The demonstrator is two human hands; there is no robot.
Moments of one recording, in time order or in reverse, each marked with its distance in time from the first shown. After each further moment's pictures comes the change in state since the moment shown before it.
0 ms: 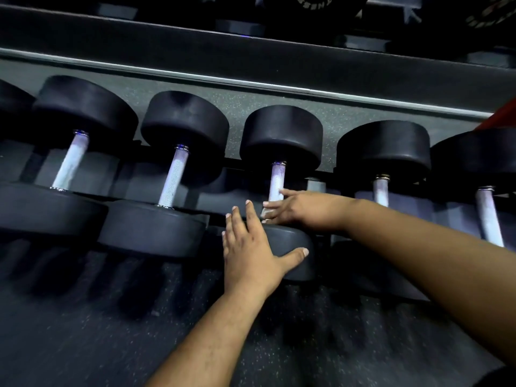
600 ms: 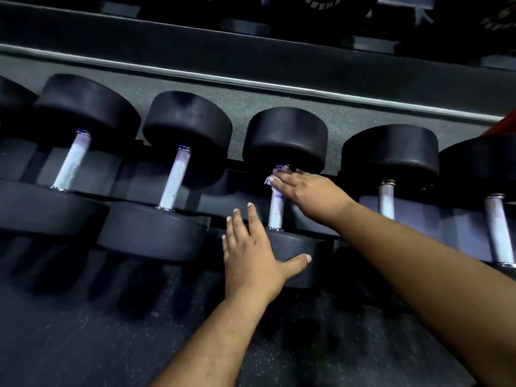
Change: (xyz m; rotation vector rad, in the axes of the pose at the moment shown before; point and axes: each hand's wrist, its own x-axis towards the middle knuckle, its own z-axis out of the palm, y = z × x) left_hand 0.003 0.002 0.002 0.019 0.021 -0.013; right_hand 0.003 0.009 -0.002 -0.311 0.286 0.363
